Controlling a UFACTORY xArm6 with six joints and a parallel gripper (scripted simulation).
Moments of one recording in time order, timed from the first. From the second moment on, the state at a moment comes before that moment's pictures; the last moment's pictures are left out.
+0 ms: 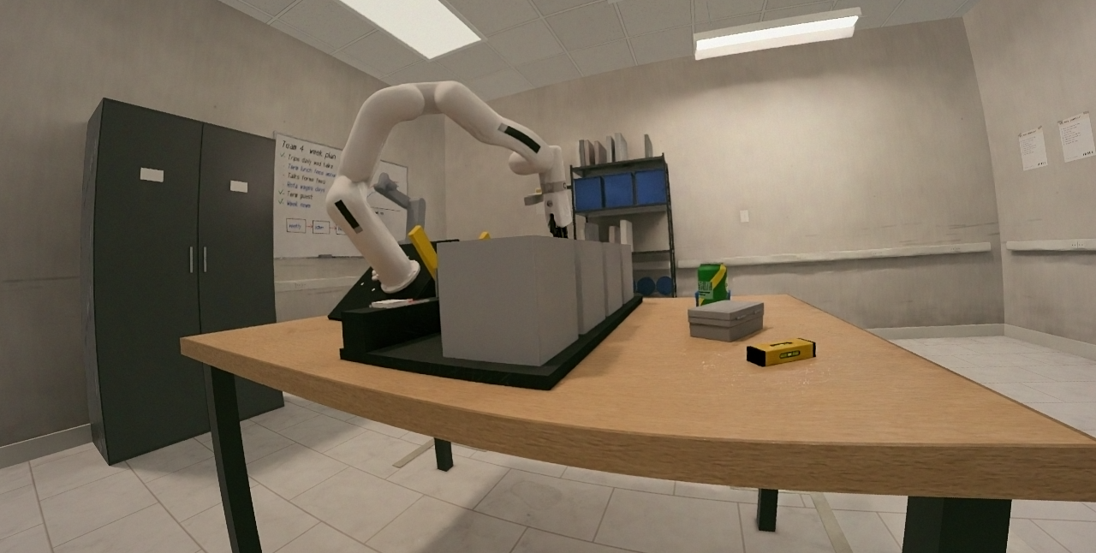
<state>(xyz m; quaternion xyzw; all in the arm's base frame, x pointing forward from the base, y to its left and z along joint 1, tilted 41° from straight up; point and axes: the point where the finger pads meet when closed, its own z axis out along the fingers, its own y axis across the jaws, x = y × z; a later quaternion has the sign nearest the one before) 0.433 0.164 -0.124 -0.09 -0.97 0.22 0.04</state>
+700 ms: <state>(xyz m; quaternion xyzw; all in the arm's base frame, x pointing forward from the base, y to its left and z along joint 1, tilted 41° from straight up) 0.432 0.158 -0.121 -0.09 -0.98 0.19 0.04</state>
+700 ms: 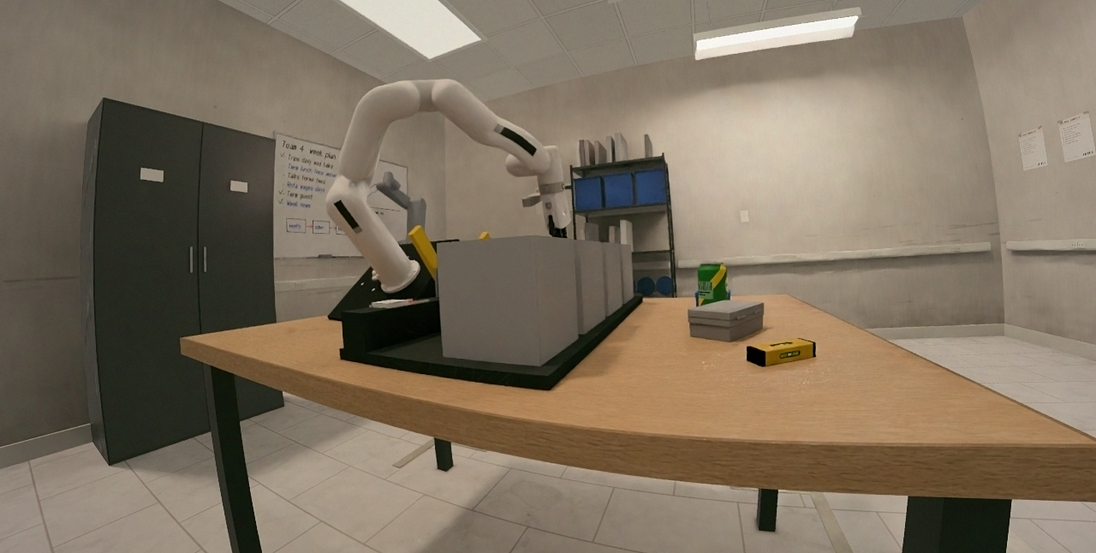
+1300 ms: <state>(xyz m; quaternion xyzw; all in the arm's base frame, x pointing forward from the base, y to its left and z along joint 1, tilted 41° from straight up) 0.430 0.146 -0.117 -0.09 -0.99 0.13 0.03</state>
